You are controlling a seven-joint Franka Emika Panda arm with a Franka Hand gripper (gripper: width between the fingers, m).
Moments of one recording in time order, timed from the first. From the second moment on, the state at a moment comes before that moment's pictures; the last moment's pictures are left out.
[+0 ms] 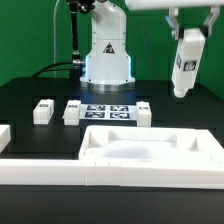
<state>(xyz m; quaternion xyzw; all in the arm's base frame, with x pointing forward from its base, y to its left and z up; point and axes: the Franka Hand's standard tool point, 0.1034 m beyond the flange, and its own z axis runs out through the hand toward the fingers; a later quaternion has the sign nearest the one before) 0.586 0.091 0.206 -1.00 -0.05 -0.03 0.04</state>
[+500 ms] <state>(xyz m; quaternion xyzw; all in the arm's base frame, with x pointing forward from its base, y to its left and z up) 0.626 0.086 0.230 -0.97 -0.06 -0.21 0.04</state>
